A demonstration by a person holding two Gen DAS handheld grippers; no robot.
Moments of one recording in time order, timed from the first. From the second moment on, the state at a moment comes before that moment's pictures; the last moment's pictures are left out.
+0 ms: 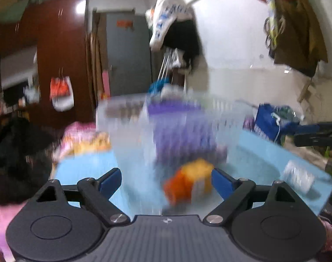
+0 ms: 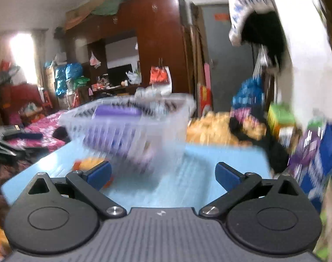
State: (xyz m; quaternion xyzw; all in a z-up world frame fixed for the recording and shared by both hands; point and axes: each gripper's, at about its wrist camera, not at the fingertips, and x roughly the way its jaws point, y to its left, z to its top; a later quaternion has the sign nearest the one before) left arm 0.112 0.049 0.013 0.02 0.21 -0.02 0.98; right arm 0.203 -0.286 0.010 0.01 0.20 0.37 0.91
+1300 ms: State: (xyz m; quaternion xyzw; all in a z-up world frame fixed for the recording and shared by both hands) left arm 0.115 0.059 -0.039 0.02 0.28 -0.05 0.96; right arm 0.155 -0.211 -0.055 -0.13 0.18 0.39 0.90
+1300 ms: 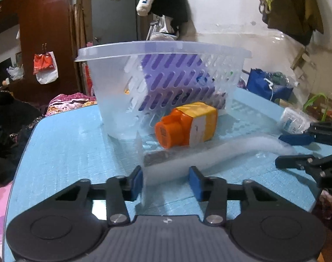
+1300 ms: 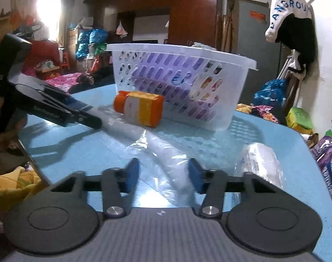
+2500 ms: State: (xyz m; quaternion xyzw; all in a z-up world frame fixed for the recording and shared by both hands) left arm 0.081 0.076 0.045 0.01 0.13 -0.05 0.99; right arm 0.148 -0.217 0.033 -0.14 0.10 0.42 0.89
